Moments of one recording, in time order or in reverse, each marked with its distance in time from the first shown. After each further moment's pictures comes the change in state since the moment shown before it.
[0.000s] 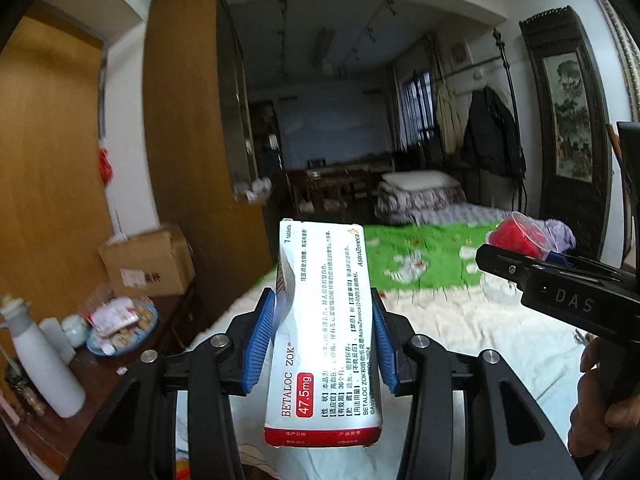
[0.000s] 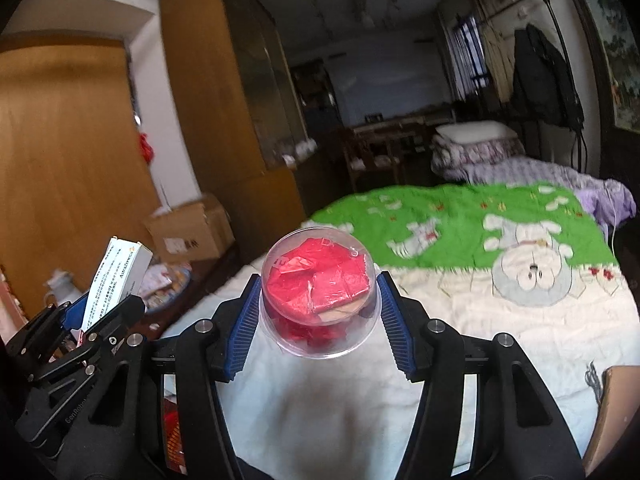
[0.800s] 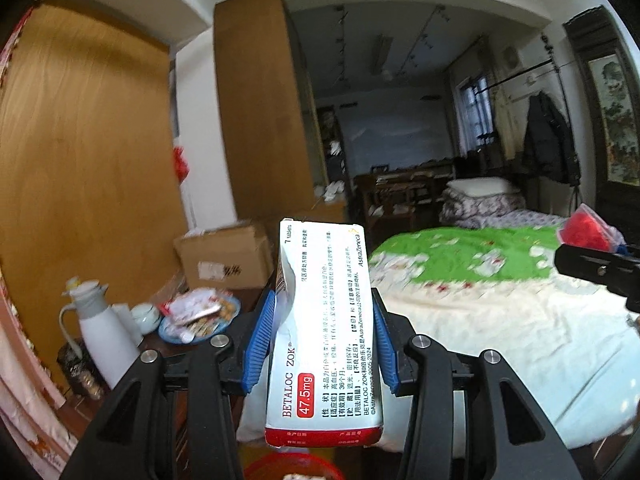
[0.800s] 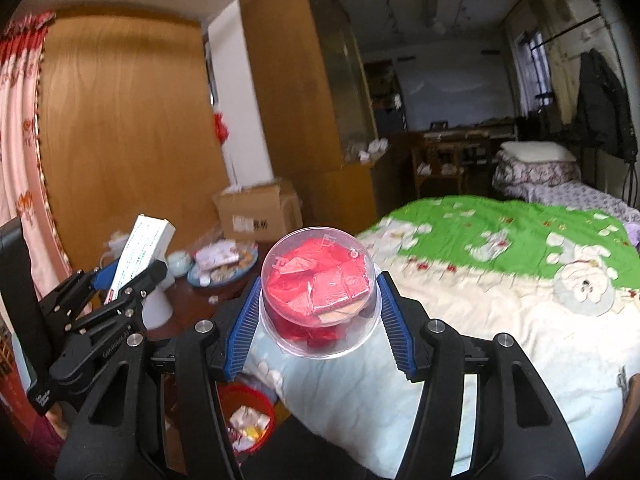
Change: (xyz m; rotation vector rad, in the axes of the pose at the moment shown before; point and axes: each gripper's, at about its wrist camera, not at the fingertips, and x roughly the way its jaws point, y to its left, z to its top) left arm -0.056 0.101 -0.039 -0.036 0.007 0.227; right arm -0.006 0.092 -0.032 -0.130 0.089 0.193
